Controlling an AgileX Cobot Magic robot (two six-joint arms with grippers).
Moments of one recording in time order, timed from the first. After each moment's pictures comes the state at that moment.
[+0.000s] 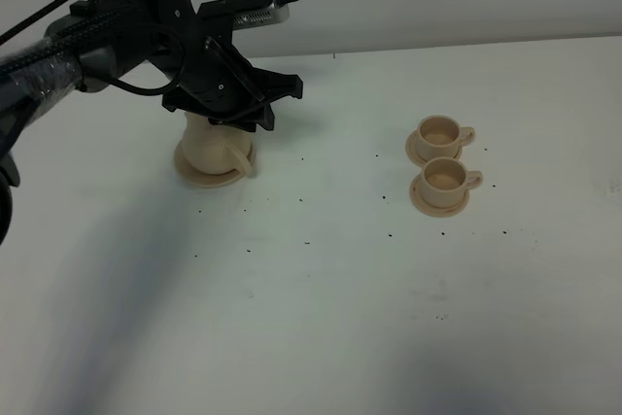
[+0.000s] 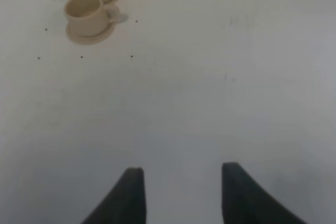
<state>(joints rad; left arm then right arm) -0.31 2.21 -1.77 -0.23 0.75 -0.04 0.07 0.06 -0.48 0.15 1.07 -0.10</state>
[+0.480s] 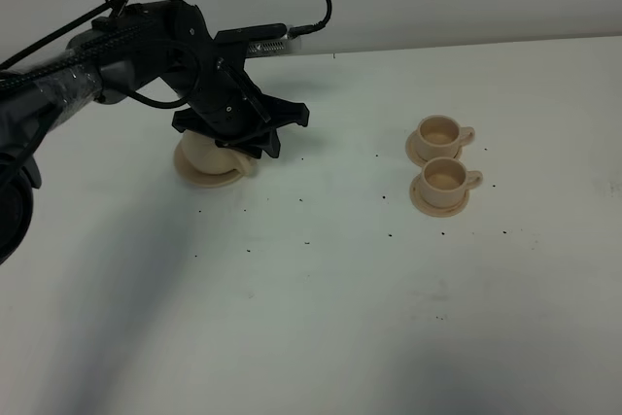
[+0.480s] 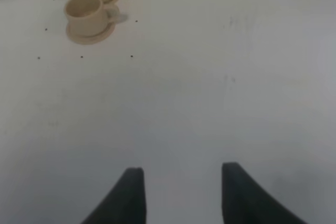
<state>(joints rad) -0.32 2.26 -1.77 -0.23 0.80 0.01 0.07 0.06 -0.48 0.15 1.07 -0.10</state>
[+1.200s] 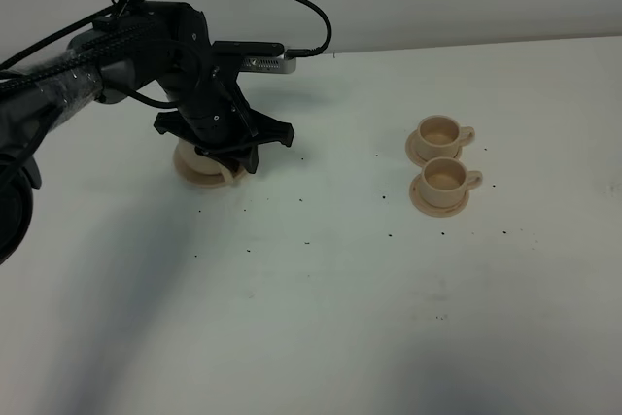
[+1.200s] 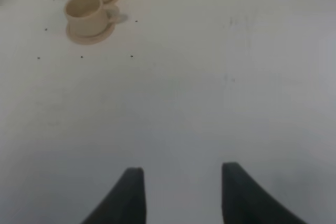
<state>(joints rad) -0.32 2.26 -1.77 -0.08 0.90 0.00 0.07 0.06 -0.48 0.15 1.07 -0.10</state>
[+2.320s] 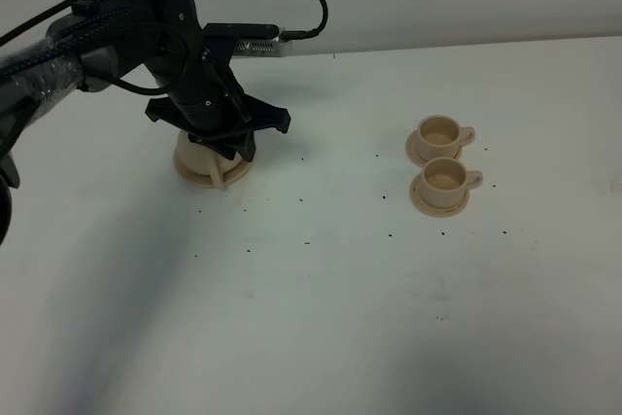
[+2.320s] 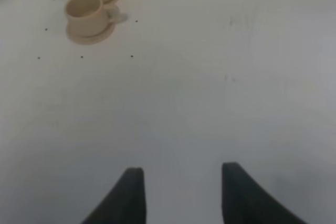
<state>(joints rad) -0.32 2.20 -1.77 -0.10 0.93 0.01 0.07 0.06 -0.48 0.15 1.07 -0.10</state>
